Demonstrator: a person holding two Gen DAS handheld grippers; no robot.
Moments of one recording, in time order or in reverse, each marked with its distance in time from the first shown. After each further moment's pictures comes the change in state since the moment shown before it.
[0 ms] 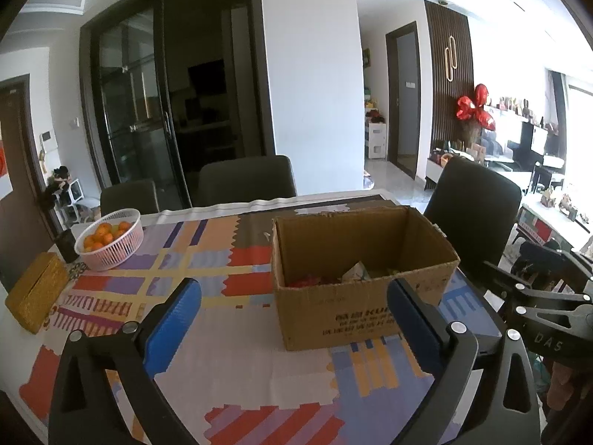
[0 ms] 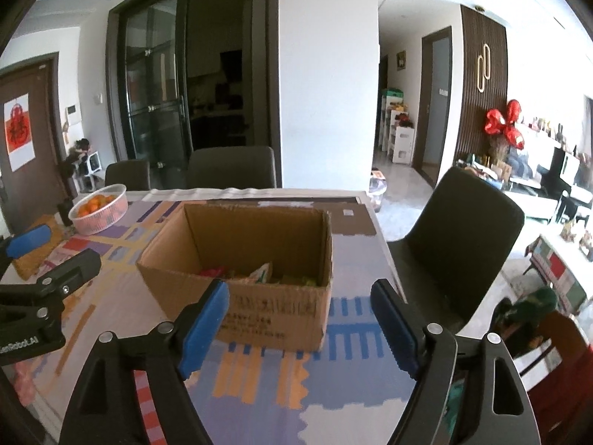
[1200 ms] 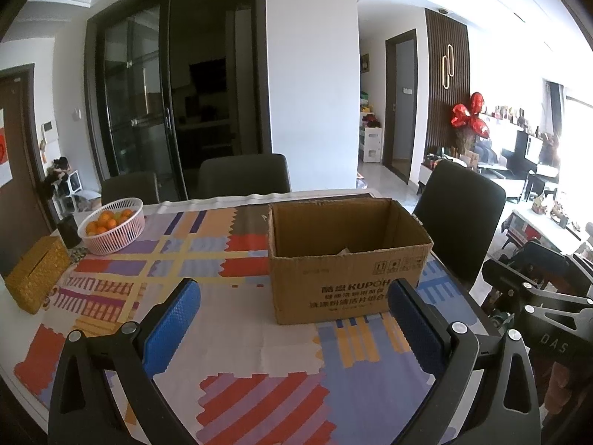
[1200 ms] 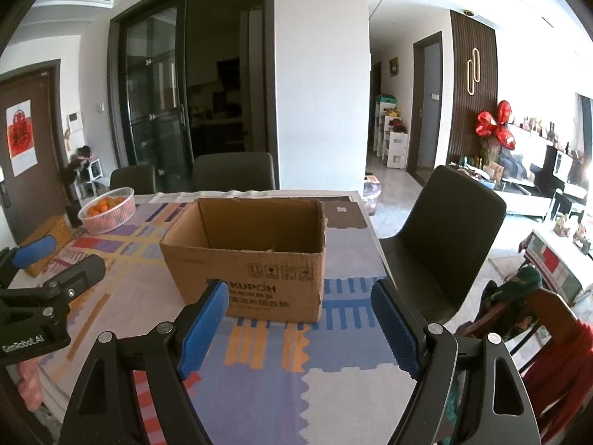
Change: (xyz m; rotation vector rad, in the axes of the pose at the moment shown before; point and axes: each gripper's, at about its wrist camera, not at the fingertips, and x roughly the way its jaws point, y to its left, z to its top) left arm -0.049 -0.005 -0.024 -0.031 -0.009 -0.023; right arm -0.056 0.005 -0.030 0.007 -0.041 -0.021
